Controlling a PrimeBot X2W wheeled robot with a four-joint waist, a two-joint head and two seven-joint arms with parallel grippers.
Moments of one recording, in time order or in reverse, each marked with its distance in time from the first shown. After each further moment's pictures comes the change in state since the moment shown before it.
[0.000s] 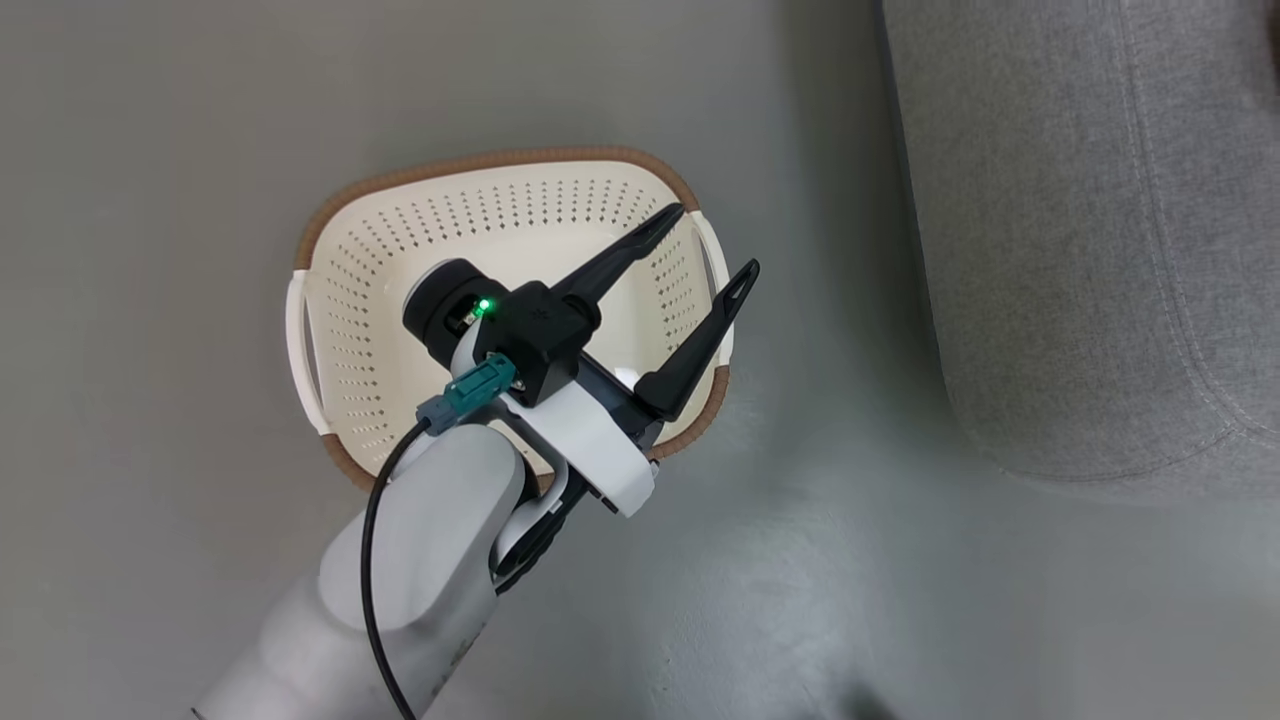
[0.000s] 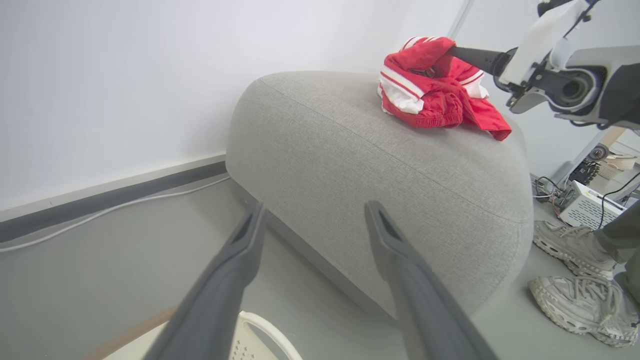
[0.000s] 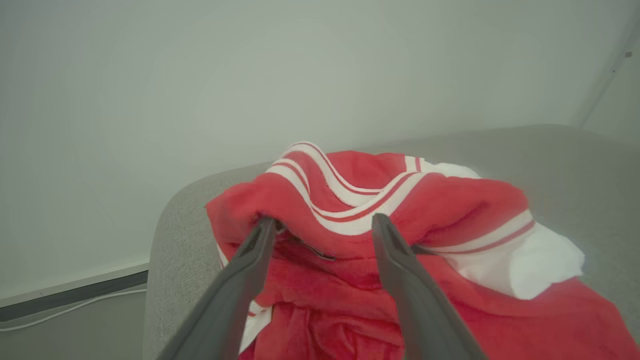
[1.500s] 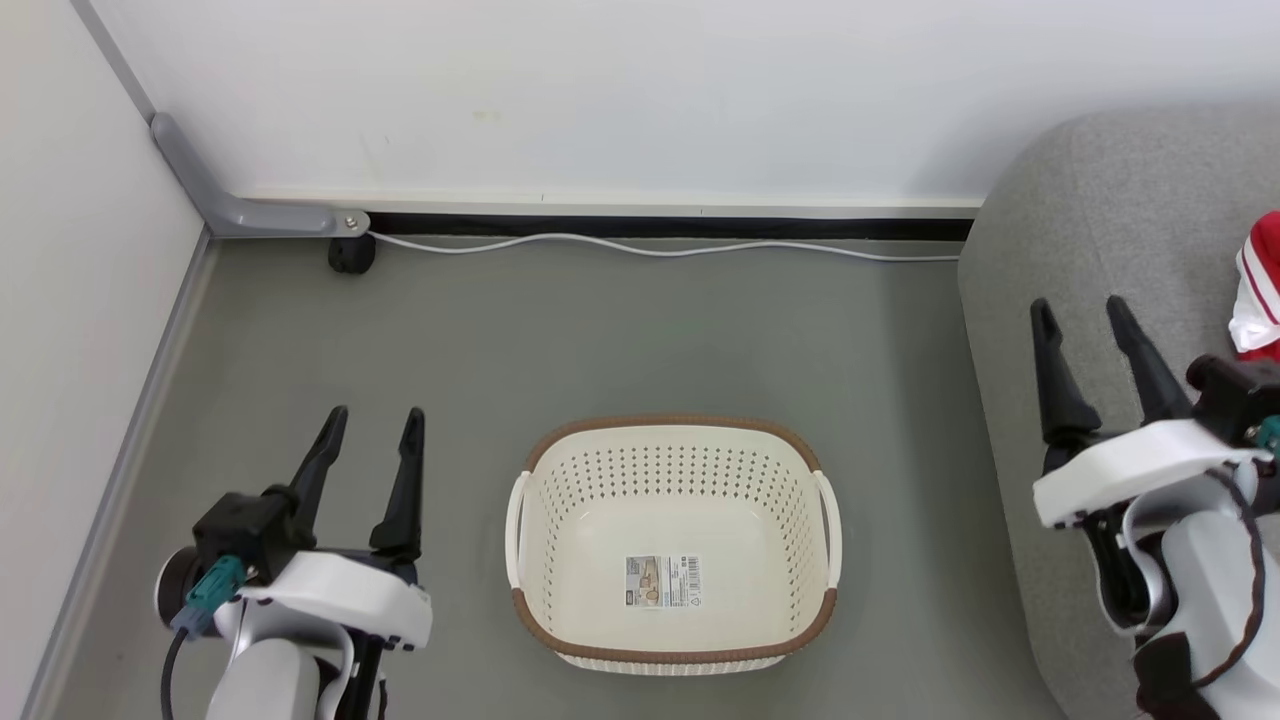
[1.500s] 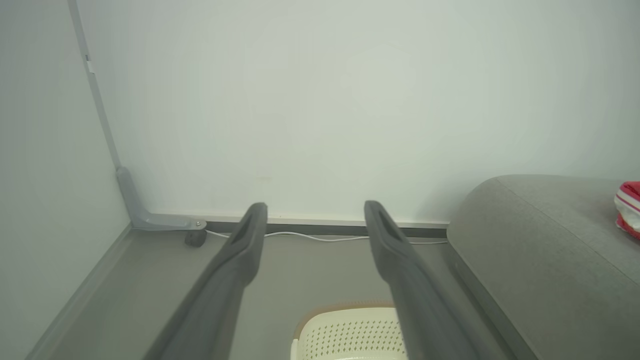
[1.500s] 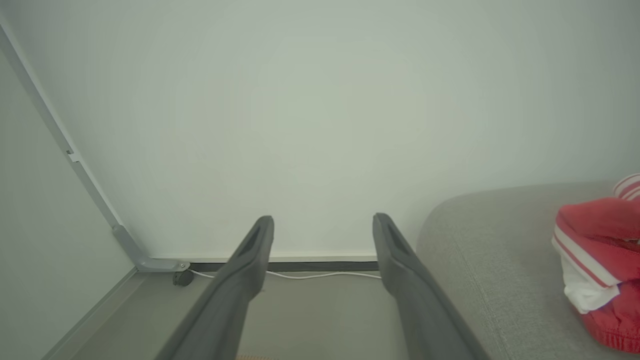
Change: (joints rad) left arm 0.470 -0.081 0.662 0.027 0.216 0.000 0.000; right arm 0.470 0.131 0.409 -0.267 0.167 0.000 0.001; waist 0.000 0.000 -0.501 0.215
